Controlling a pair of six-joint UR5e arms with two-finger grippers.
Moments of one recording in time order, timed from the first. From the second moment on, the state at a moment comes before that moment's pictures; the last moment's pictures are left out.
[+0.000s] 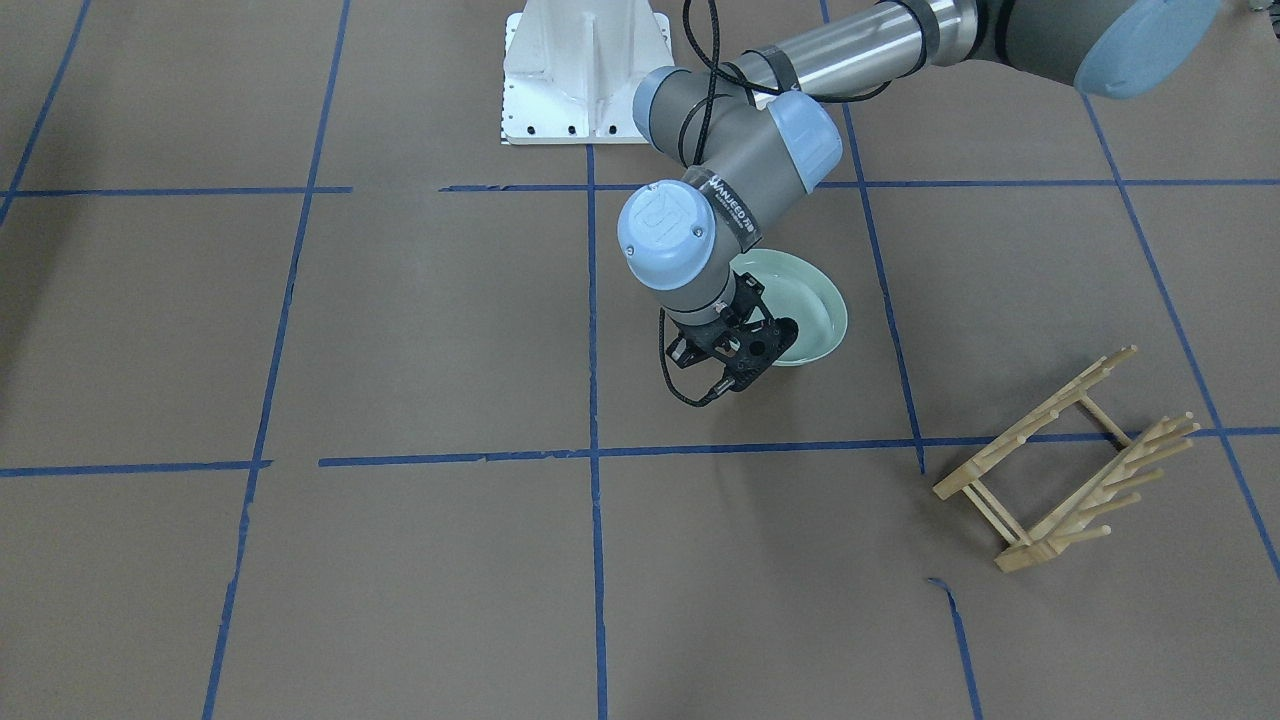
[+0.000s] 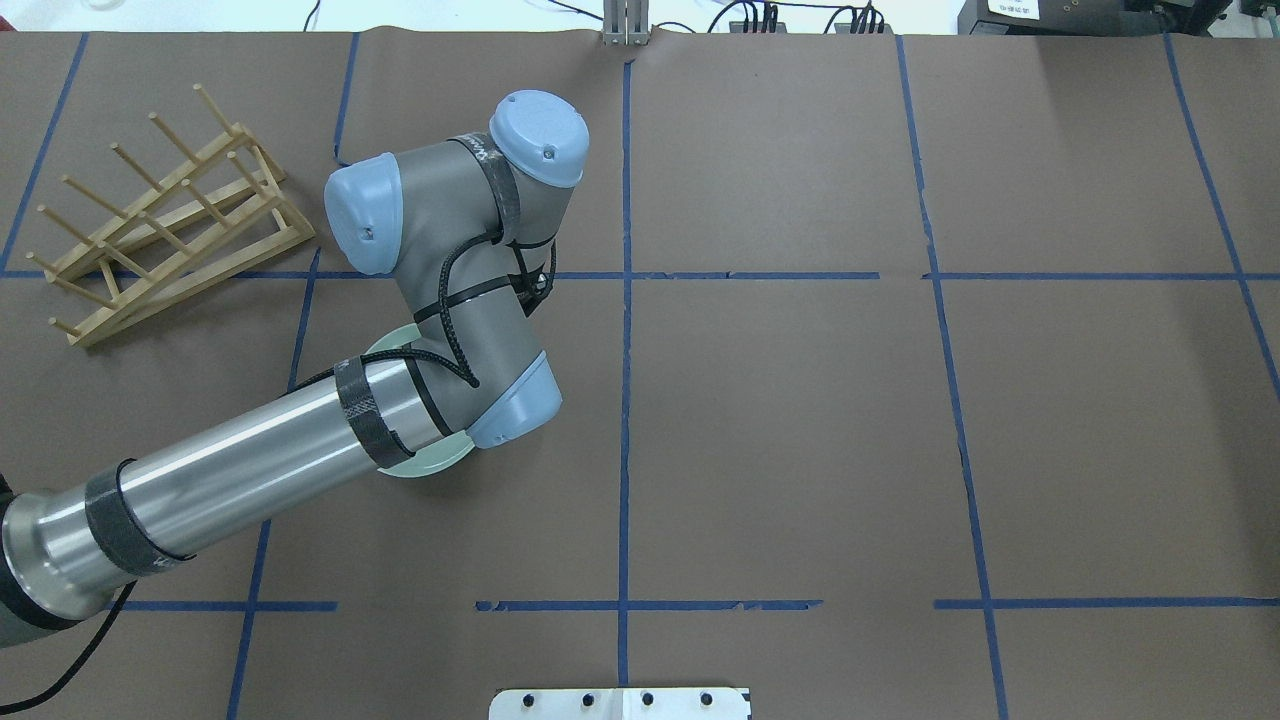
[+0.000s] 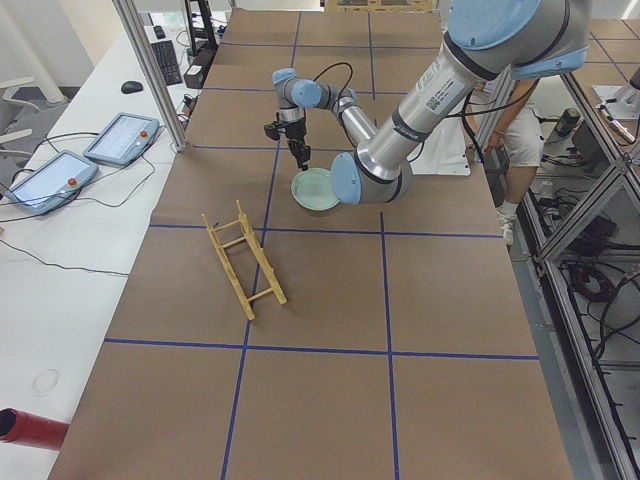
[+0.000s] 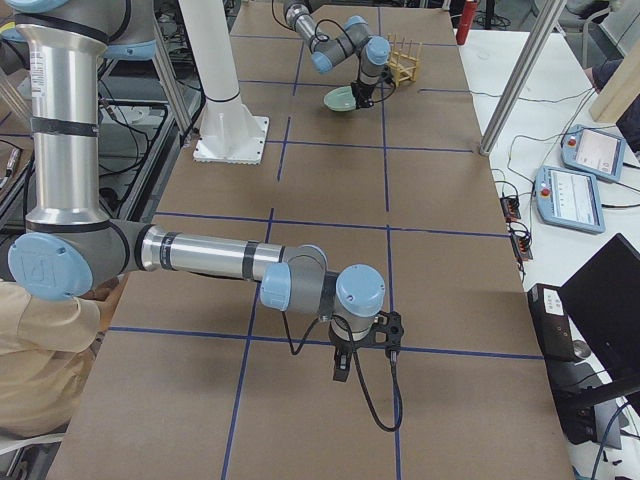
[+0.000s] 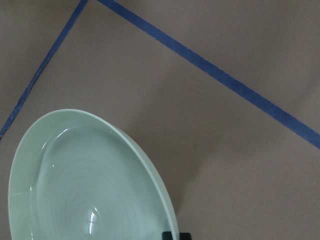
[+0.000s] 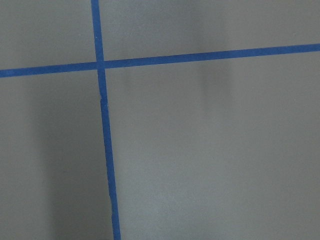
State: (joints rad) left arm -0.64 -2.49 -1.37 -1.15 -1.96 -1.49; right arm 1.62 -1.63 1.56 -1.62 2.32 -0.02
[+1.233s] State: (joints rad) left arm -1.19 -2.13 -1.76 -1.39 -2.07 -0.52; right arm 1.62 -1.63 1.56 -1.62 2.32 -0.02
